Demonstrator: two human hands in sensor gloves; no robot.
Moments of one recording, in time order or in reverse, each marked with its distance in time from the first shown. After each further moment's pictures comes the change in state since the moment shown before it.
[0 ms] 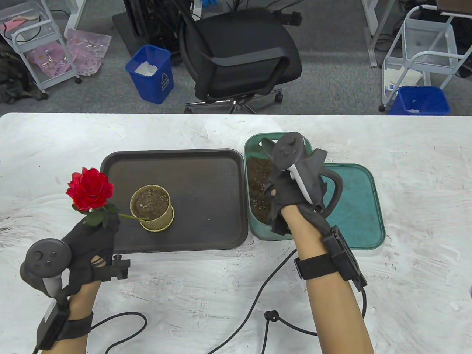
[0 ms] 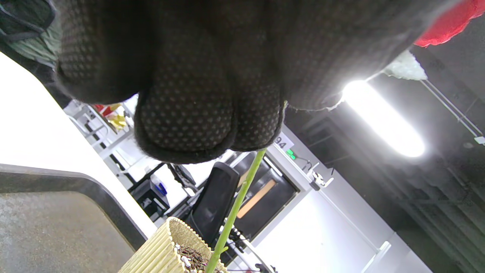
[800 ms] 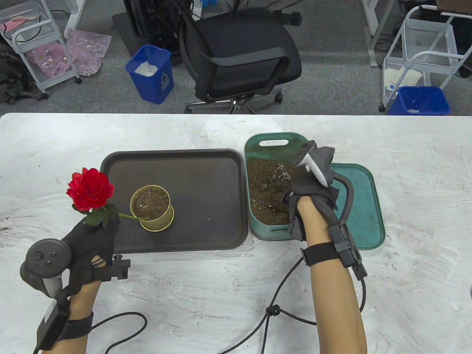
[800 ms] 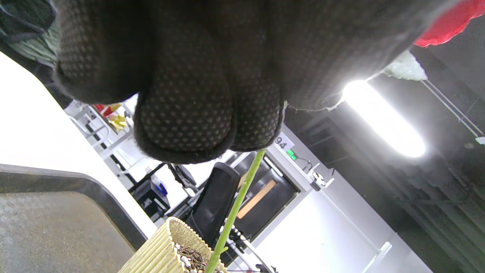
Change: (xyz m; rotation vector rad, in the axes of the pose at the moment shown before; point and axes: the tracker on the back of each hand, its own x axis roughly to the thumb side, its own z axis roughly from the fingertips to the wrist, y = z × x) left_hand 0.000 -0.001 0.001 0.001 0.002 -0.001; right_hand -0.043 0.071 -0.044 0.560 0.177 0.061
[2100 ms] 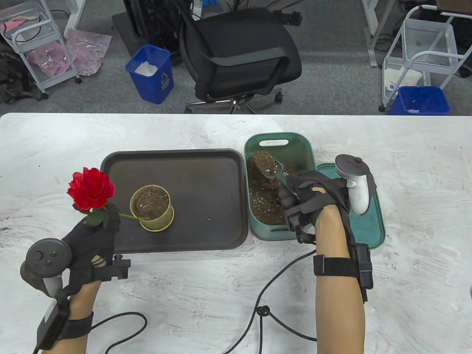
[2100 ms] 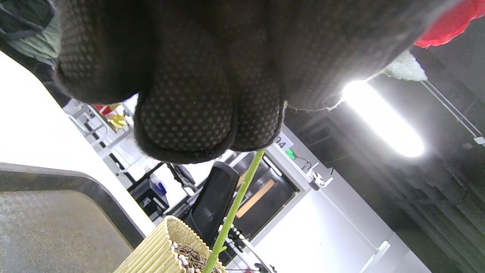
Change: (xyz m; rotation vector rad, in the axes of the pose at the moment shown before) left_hand 0.000 -0.001 0.000 -0.003 -0.002 0.004; right_hand -0.037 0.000 0.015 0.221 -0.301 -0.909
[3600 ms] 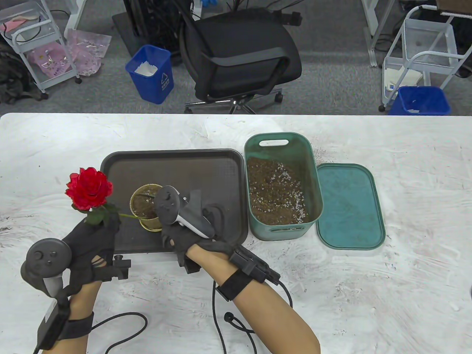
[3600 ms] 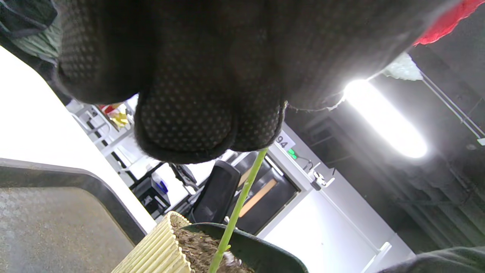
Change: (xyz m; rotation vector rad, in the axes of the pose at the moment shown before) left_hand 0.000 -0.001 0.000 -0.004 0.008 0.005; right_hand 0.046 0.282 0.045 -0.211 -0.644 1.043
